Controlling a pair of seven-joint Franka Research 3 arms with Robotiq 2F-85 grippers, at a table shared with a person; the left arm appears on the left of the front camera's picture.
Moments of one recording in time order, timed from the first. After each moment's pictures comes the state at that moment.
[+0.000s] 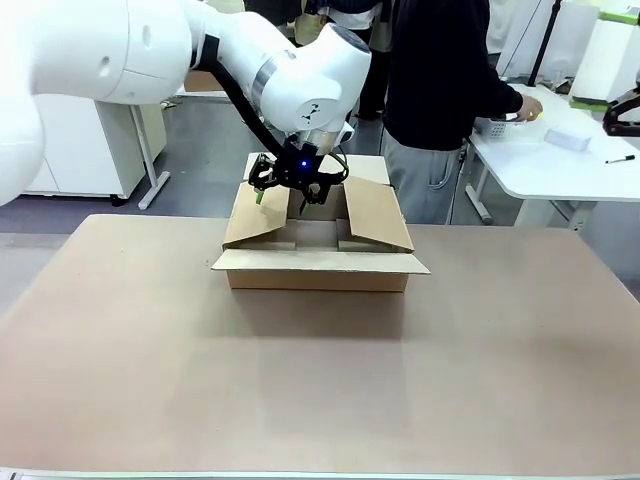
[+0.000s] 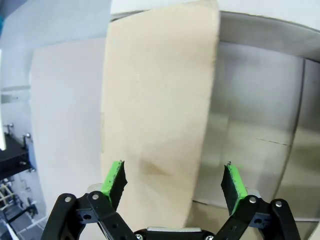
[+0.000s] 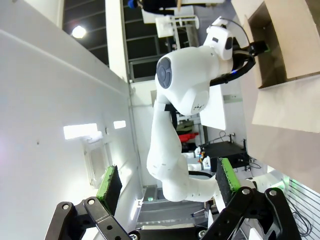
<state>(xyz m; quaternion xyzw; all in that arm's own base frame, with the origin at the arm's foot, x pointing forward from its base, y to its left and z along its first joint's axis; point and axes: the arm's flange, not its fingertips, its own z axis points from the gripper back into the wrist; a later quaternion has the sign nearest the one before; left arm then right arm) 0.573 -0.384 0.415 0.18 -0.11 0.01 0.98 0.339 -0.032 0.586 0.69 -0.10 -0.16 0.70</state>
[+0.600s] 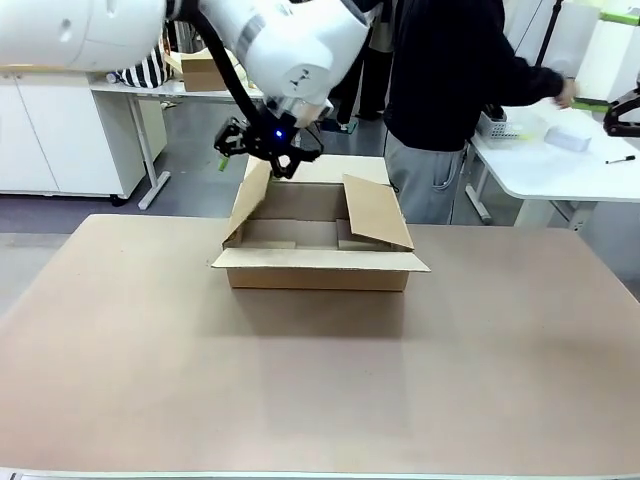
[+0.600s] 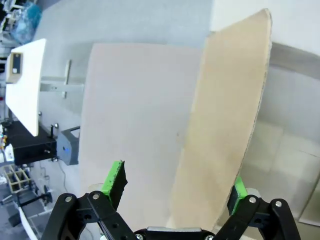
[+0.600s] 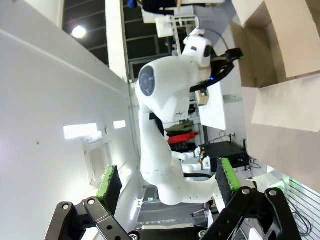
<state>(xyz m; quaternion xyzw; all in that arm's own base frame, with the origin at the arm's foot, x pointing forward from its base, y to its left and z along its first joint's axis) 0.566 -0.341 0.473 0.25 -0.13 0.05 0.96 0.339 -0.032 0.586 0.69 -0.10 -0.16 0.70</state>
